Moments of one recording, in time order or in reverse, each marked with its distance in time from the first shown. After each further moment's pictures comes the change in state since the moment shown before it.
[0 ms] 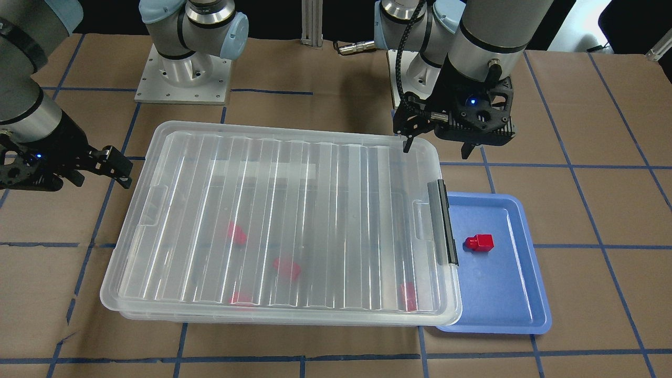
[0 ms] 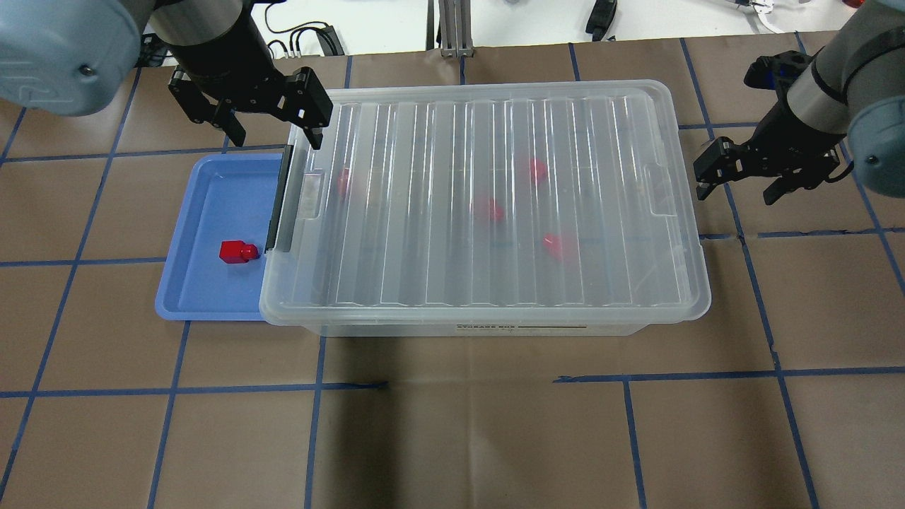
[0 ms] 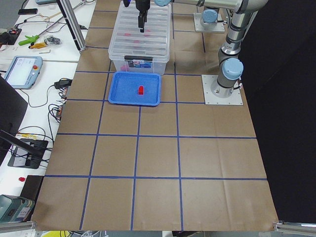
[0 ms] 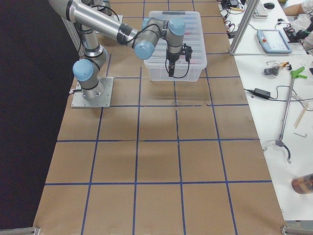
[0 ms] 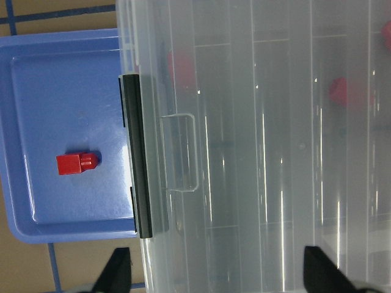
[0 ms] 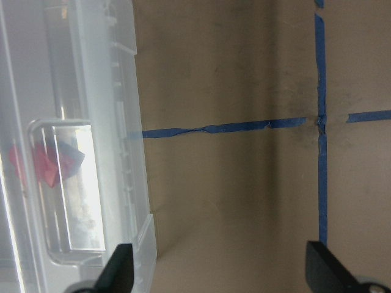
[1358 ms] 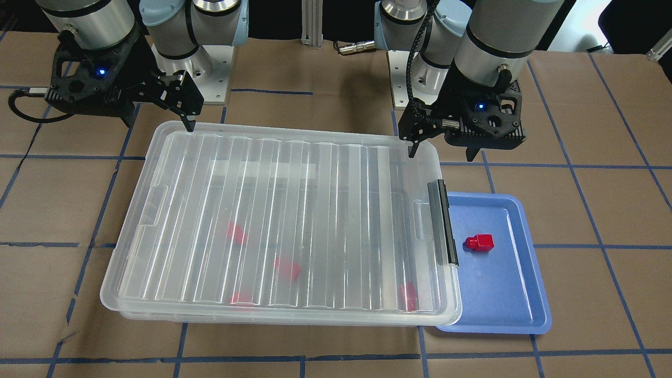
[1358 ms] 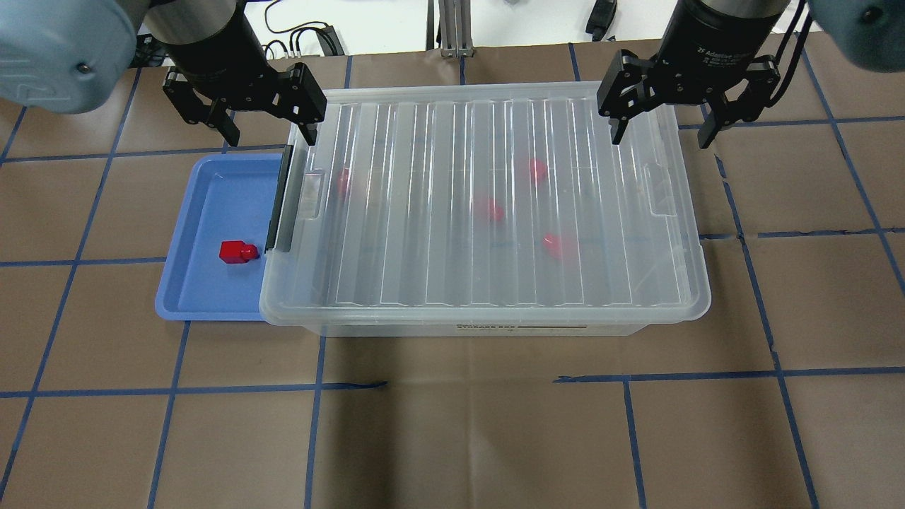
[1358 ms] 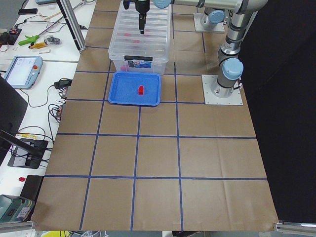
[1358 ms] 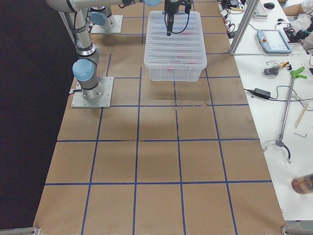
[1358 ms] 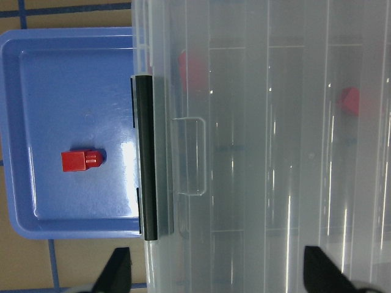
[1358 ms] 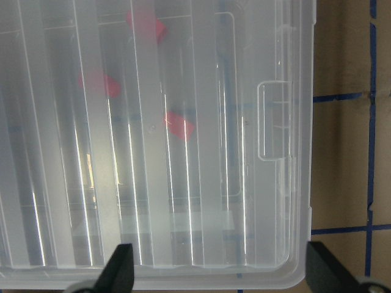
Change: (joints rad) left arm 0.014 -0.010 0.007 0.003 0.003 -0.029; right arm 0.324 -0.004 -0.355 0.386 -0.055 0.331
